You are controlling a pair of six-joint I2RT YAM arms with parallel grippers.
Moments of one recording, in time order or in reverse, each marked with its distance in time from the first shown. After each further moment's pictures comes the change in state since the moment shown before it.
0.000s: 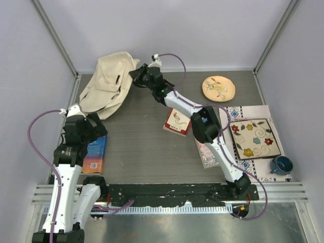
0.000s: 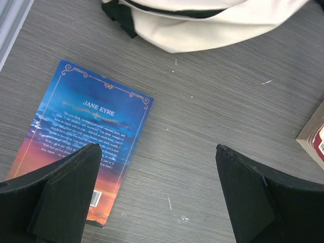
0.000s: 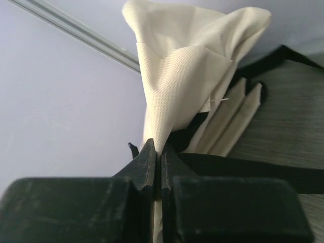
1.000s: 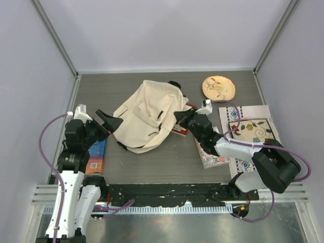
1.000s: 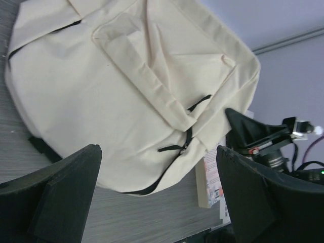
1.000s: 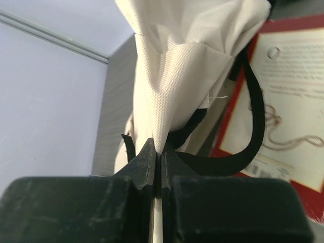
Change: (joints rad) left arm 0.000 -0.074 -0.103 0.256 0.472 -0.341; right arm 0.024 -1.215 -1.685 0.351 0.256 0.095
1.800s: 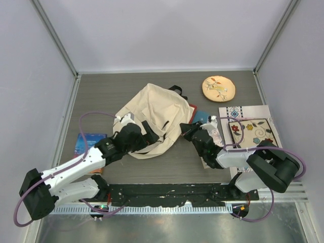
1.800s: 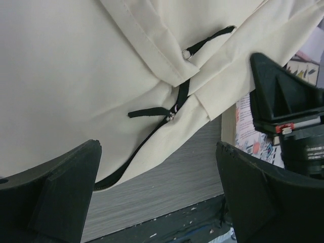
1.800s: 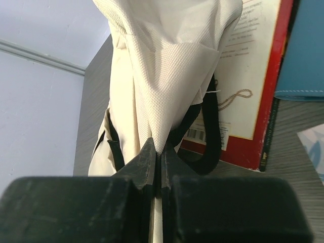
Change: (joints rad) left arm -0.809 0.379 -0.059 0.144 -0.534 -0.321; right arm 0.085 0.003 -0.253 0.181 0.218 0.093
